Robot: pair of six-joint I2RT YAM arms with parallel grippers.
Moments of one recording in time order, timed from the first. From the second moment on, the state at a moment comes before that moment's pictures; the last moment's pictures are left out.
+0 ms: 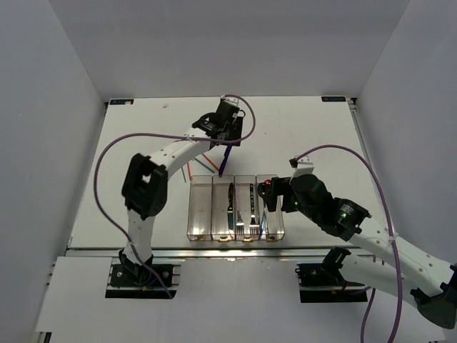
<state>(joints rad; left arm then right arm) -0.63 1.94 1.66 -0.44 -0.32 -0.34 0.90 0.82 0.74 -0.56 0.30 0.54</state>
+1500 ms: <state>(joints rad) -0.57 2.38 2.02 -0.87 -0.07 -0.22 0.90 0.75 0.72 -0.59 0.32 0.54</state>
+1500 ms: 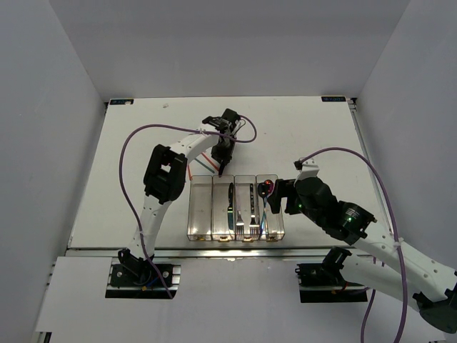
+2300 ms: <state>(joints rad) -0.57 2.39 2.06 -0.82 -0.07 -0.27 0.90 0.71 0.72 -0.59 0.32 0.54</state>
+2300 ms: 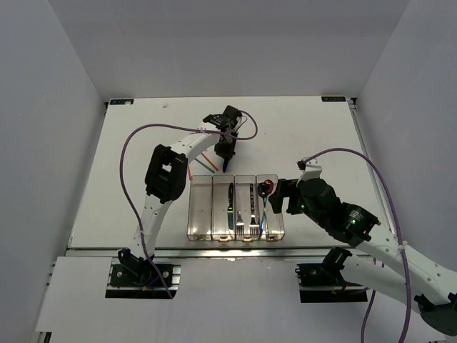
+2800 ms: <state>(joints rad) -0.57 2.38 2.16 -0.81 -0.12 -0.31 0.90 0.72 0.72 -0.59 0.33 0.54</state>
